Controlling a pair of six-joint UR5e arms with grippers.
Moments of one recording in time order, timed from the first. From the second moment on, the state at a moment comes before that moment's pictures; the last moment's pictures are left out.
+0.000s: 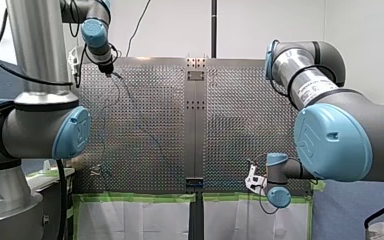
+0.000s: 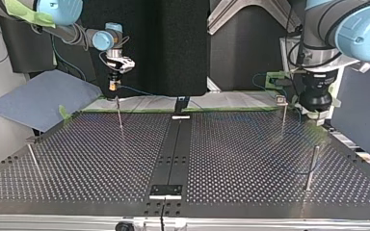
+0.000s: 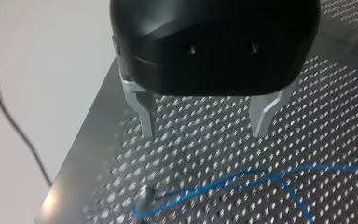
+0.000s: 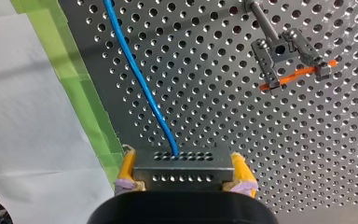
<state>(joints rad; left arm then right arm) 0.06 -1.33 -1.83 -3.34 -1.70 -1.79 1.86 -0.54 1.80 -1.16 1.59 1.85</state>
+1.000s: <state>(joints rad) -0.18 -1.38 -2.08 -3.10 -1.68 -1.86 1.86 -0.56 1.81 -1.12 1.62 1.74</state>
